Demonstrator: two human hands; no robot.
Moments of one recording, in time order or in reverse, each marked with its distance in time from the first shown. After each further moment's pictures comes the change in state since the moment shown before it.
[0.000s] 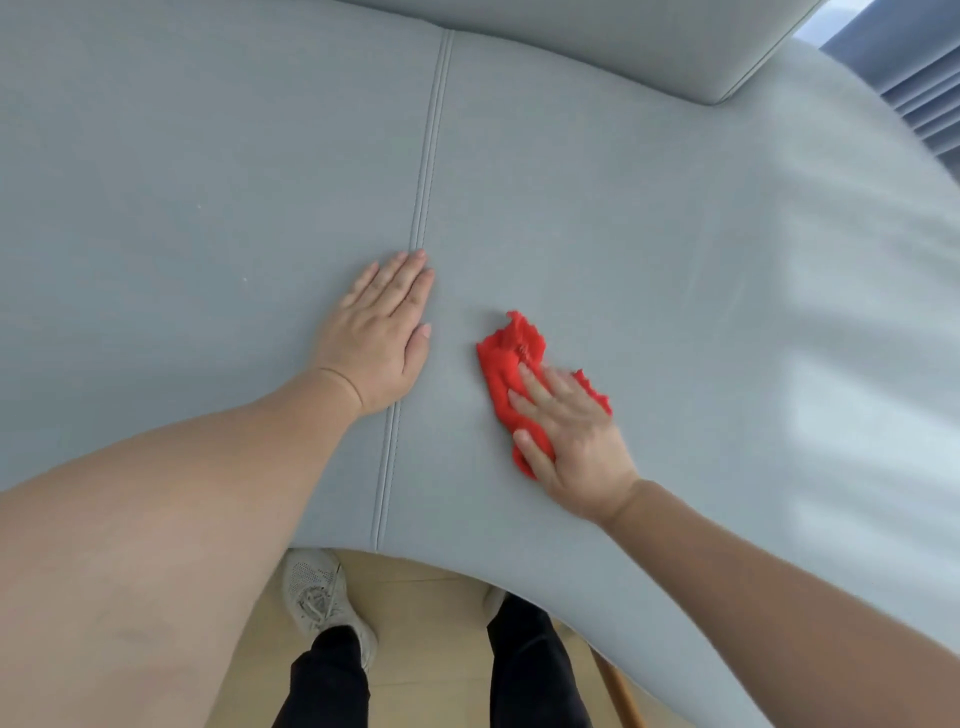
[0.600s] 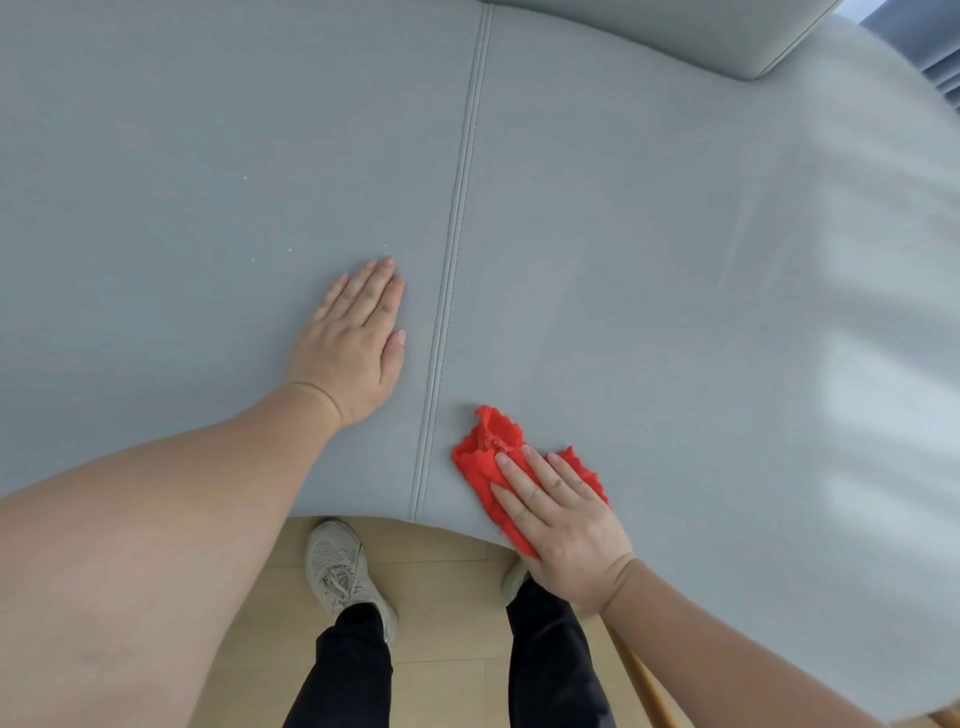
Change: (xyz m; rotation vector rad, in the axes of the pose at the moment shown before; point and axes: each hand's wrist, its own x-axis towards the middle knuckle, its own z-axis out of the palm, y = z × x) left_hand -0.058 -0.032 0.001 0.036 -0.029 -0.095; right_hand -0.079 -0.058 0.047 -0.239 -0.074 -0.234
